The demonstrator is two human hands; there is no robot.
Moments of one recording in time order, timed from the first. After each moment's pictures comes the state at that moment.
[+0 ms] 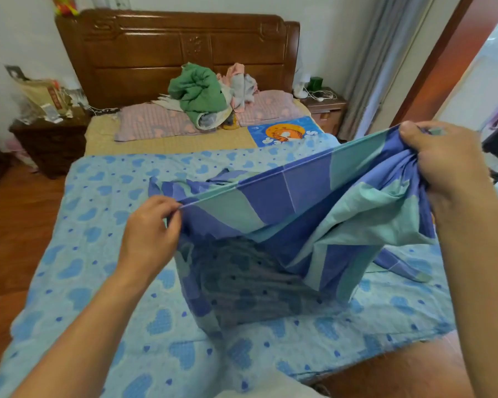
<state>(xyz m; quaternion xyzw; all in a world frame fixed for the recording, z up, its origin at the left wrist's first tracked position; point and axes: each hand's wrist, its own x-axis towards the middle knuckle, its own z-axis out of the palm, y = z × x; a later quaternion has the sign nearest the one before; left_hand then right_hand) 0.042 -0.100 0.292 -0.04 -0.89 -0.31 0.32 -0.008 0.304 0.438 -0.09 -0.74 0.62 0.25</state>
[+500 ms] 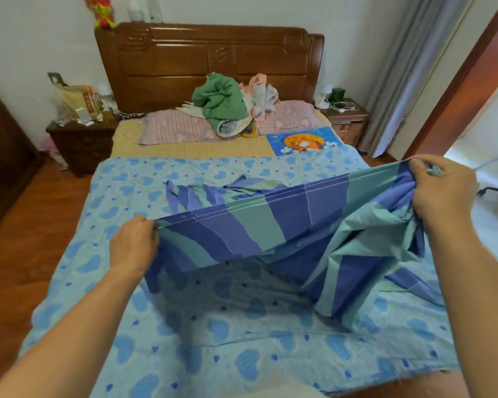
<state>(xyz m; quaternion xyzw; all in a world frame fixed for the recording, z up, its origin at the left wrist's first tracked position) 0.019 -0.179 0.233 0.15 -0.98 -0.03 0.13 -0.045 0.321 0.381 -0.10 -0.85 0.40 0.33</state>
